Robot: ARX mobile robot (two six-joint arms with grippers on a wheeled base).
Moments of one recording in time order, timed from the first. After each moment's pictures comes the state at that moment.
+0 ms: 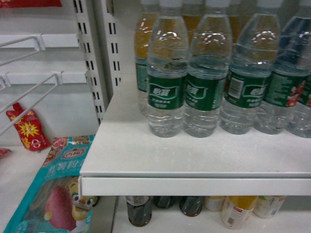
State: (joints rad) left arm 0.00 0.01 0.01 0.00 0.00 0.00; right arm 0.14 0.52 0.26 0.16 0.03 0.08
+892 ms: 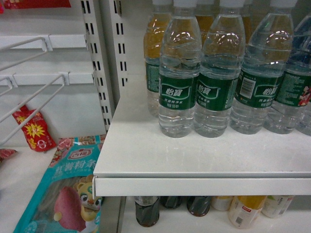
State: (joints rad) left arm 0.00 0.01 0.01 0.00 0.00 0.00; right arm 0.16 0.52 0.29 0.02 0.08 0.11
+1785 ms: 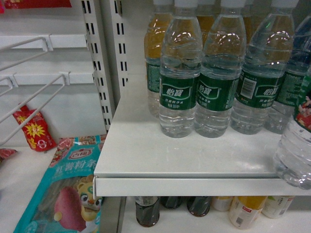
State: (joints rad) left arm 0.00 0.01 0.01 0.00 0.00 0.00; right arm 0.24 1.20 0.43 0.47 0.05 0.13
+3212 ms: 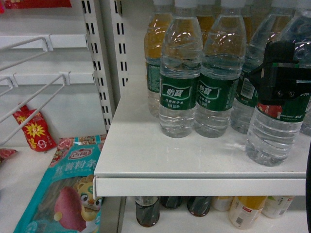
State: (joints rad) left arm 0.00 0.01 0.01 0.00 0.00 0.00; right arm 0.25 1.48 0.67 0.45 0.06 0.16
